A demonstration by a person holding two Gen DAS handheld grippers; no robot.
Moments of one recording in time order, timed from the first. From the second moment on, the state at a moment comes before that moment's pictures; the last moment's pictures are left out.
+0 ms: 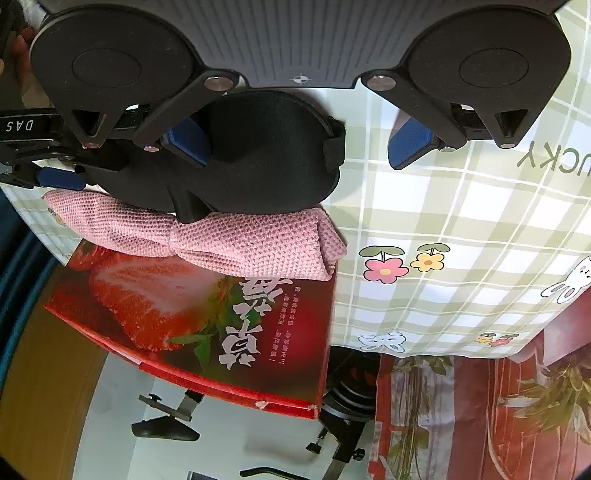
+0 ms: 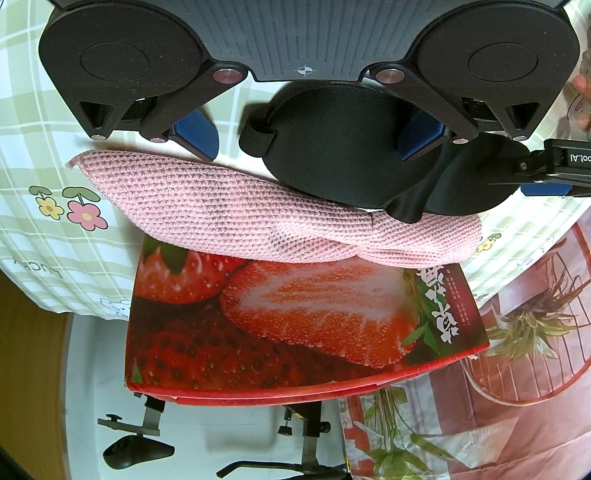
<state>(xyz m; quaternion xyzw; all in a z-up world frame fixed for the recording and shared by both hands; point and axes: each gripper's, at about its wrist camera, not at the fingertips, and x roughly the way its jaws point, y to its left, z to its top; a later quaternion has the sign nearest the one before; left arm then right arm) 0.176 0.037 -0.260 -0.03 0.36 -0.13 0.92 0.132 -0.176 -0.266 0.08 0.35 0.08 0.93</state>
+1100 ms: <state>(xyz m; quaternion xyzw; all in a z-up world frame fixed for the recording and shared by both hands) 0.166 0.051 -0.256 -0.08 0.36 -0.14 0.92 0.131 -0.174 -0.266 0.08 0.35 0.09 0.93</state>
